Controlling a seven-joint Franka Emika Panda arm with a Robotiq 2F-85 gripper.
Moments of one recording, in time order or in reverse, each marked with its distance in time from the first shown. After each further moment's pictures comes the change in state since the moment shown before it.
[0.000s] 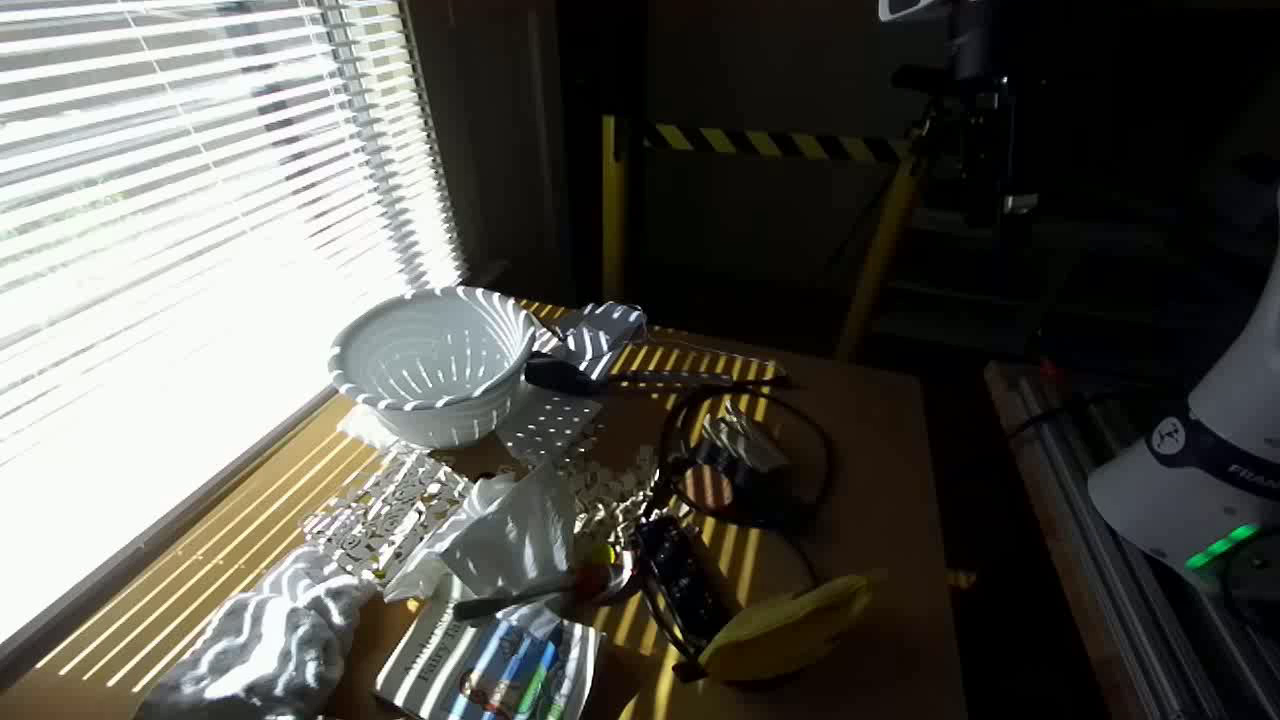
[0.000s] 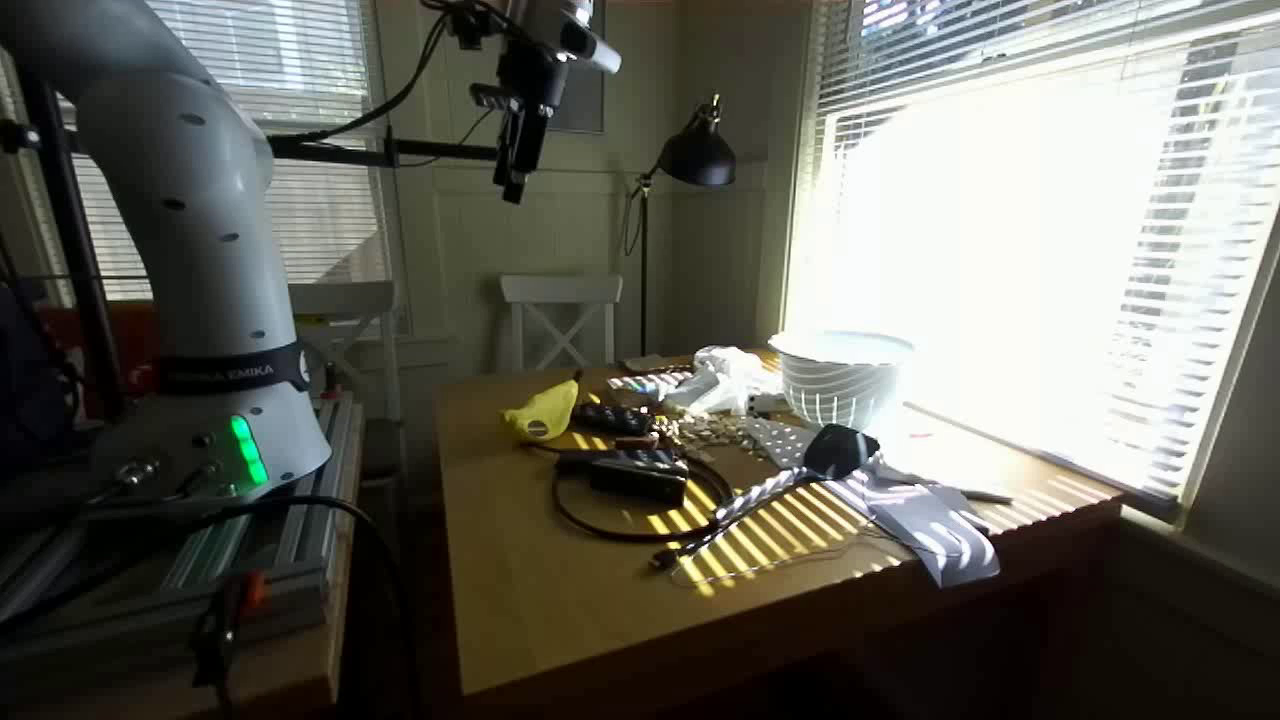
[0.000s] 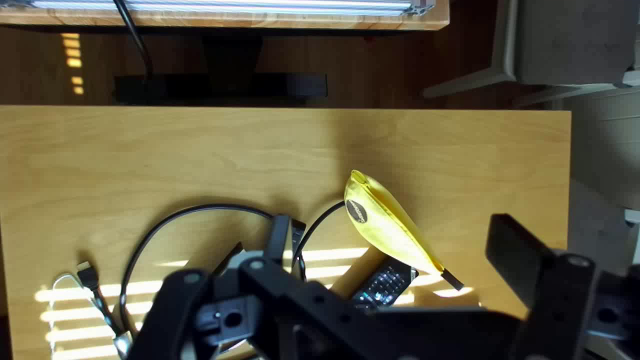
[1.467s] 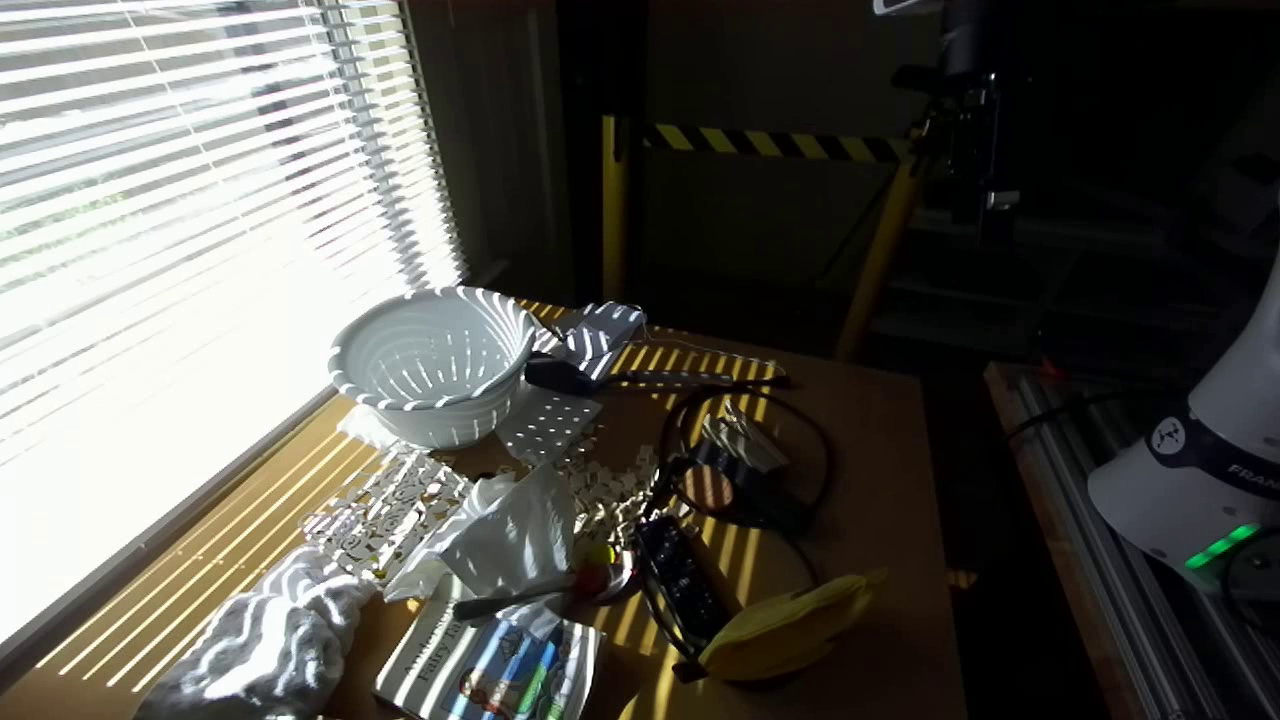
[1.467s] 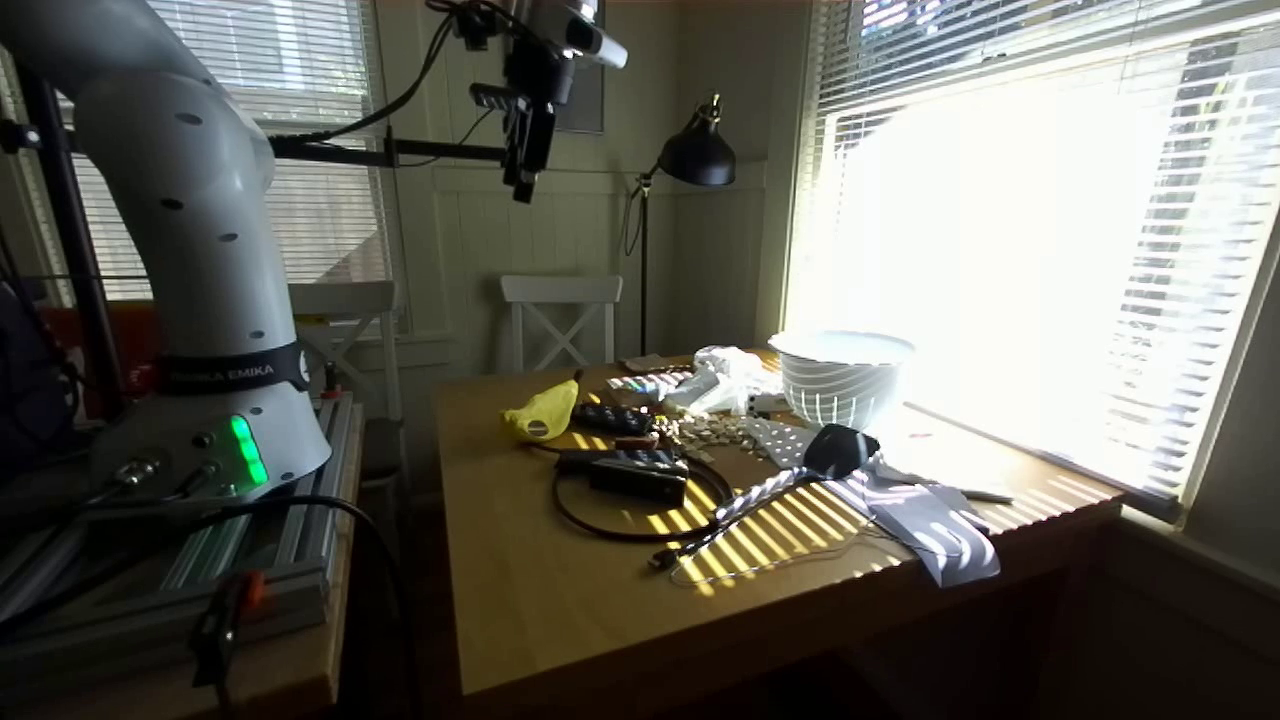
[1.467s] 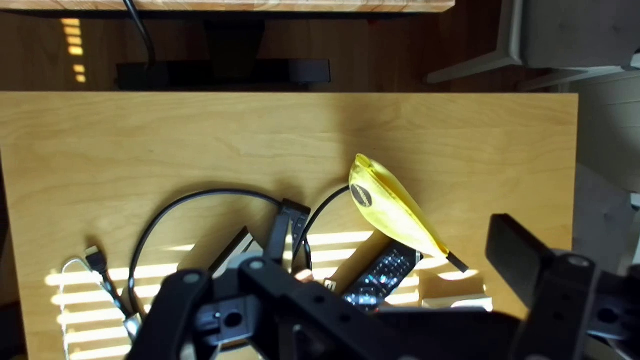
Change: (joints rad) arm -0.016 0.008 0.008 0.005 -0.002 0.037 0.001
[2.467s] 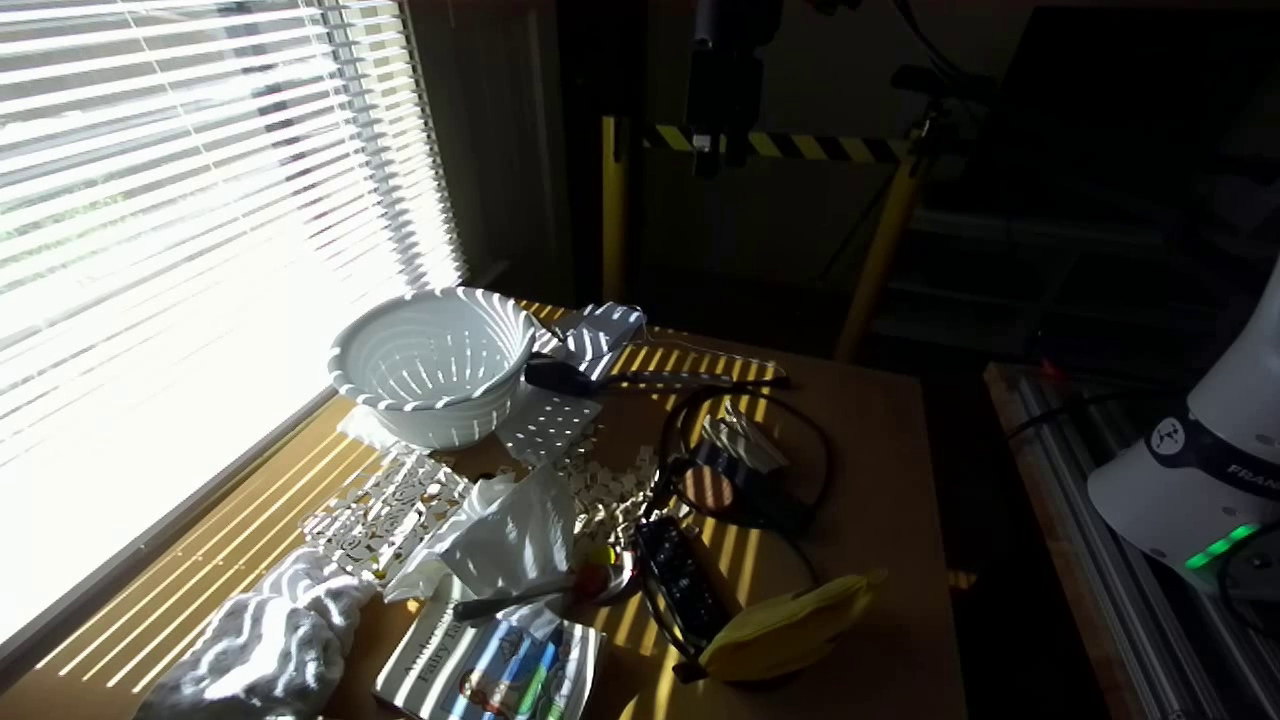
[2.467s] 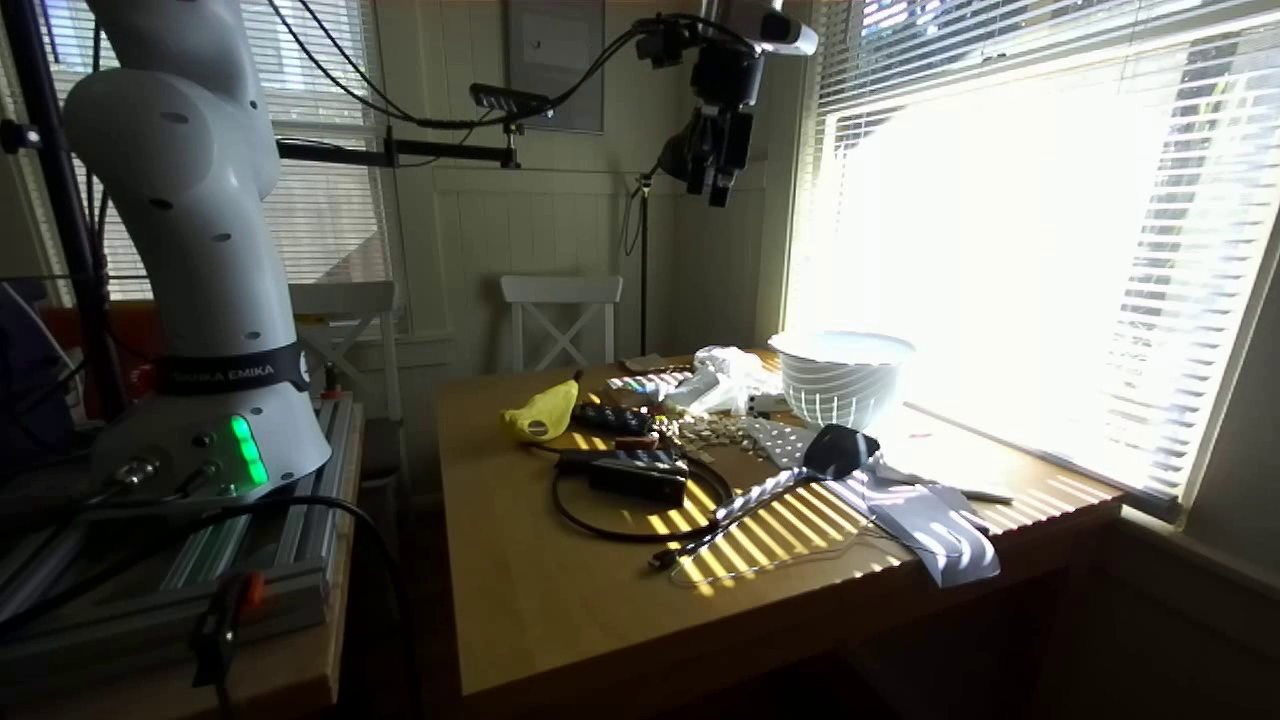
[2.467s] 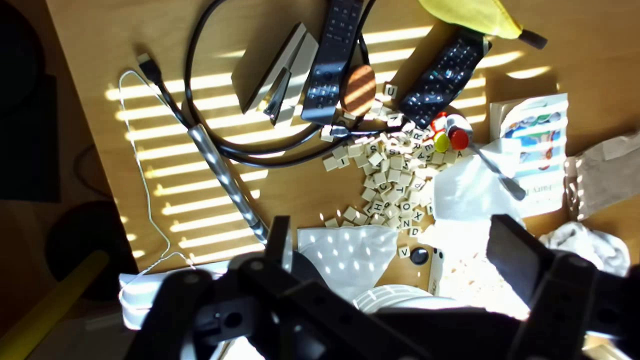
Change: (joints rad) arm -0.073 0.588 -0.054 0.551 0.015 0.175 -0.013
